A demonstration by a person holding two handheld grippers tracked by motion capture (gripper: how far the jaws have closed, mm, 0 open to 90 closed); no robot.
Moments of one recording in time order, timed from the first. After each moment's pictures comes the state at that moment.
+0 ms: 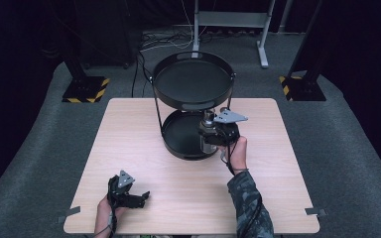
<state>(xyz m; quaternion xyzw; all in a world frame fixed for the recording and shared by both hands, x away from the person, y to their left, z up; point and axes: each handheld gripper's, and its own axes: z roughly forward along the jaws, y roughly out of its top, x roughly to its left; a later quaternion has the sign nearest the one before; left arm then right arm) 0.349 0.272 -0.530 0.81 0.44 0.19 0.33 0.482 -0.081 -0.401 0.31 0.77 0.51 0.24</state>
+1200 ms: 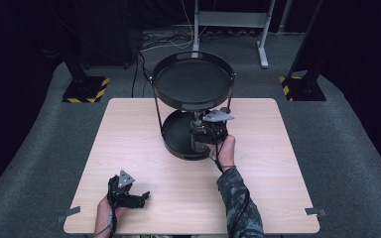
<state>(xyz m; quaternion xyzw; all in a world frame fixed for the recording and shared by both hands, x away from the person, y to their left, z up) 0.349 0.272 -0.530 0.81 0.44 0.19 0.33 0.503 -0.052 -0.423 0.32 0.77 0.51 0.23</state>
